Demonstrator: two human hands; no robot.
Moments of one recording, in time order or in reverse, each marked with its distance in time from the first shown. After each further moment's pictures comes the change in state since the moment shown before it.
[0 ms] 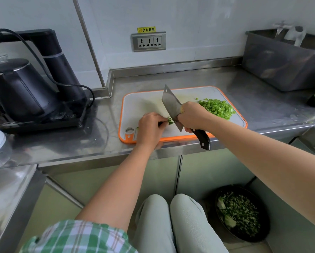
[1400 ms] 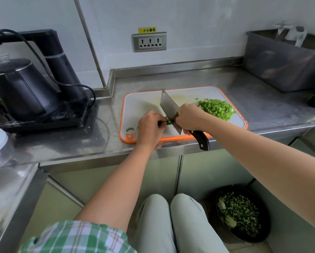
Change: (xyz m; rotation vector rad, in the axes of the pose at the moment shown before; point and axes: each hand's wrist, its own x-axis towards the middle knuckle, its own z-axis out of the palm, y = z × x) left_hand -0.003 0.002 -0.004 -0.003 0.006 -0.079; right_hand -0.002 -0.006 0.002 -0.024 -0.043 -0.004
